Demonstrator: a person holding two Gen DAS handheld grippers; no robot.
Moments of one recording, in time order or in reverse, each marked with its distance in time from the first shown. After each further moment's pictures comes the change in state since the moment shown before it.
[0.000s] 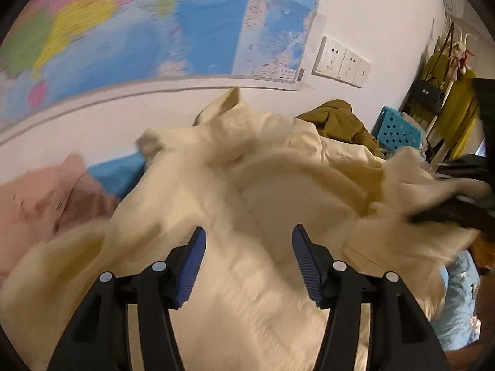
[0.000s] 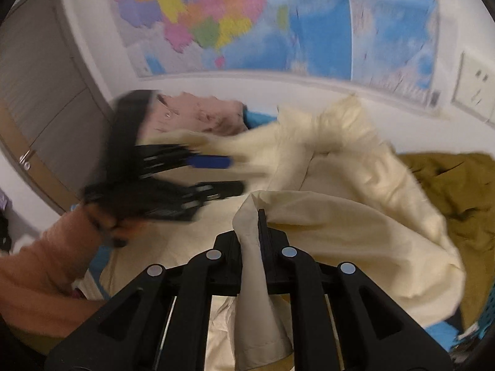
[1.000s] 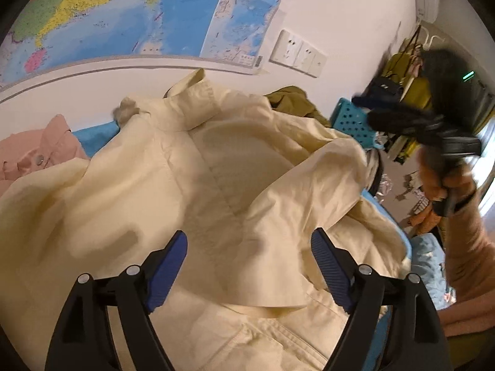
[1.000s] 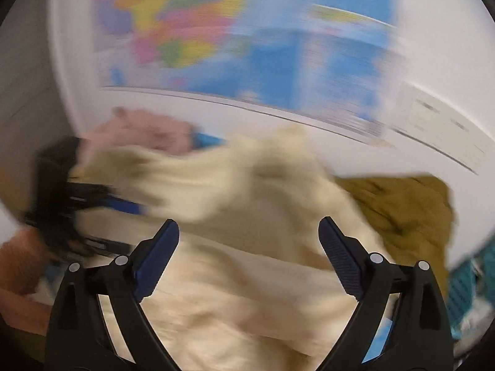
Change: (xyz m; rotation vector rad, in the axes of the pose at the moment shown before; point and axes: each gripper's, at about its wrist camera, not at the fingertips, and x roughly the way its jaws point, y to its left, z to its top) left arm -0.030 -0.006 -0.050 0.023 0.013 -0.208; right arm -0.048 -0.020 -0.022 -0.029 -0.150 -0.307
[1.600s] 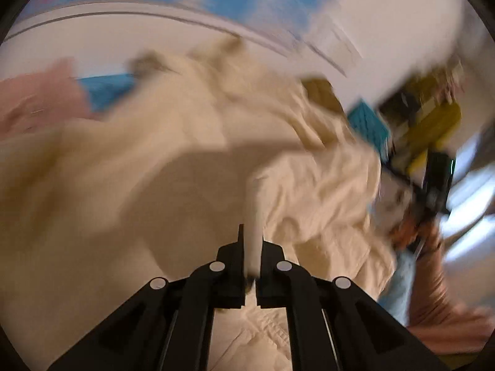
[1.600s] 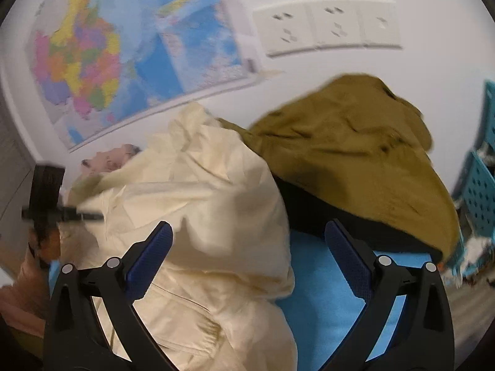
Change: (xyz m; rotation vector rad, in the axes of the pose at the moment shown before) left arm 0.015 0.054 0.021 -0.258 0.141 -0.018; right arm -0.010 -0.116 -0.100 0.340 -0.090 0.049
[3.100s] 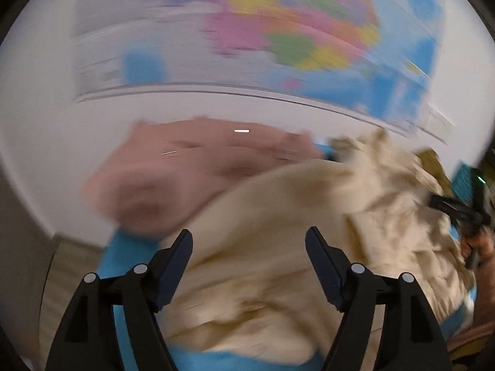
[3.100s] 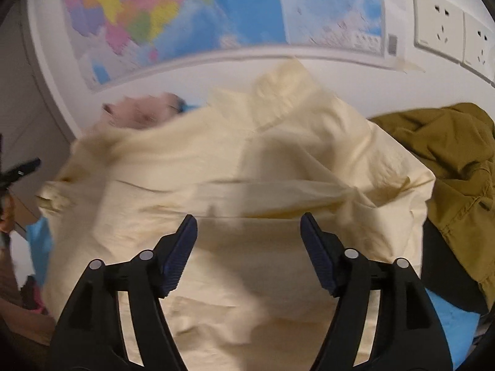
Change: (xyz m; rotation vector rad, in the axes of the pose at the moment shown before) left arm -0.216 0.067 -0.125 -0.134 -0.378 0.636; right arm 0.106 0.111 0.011 -0.208 0.154 0.117
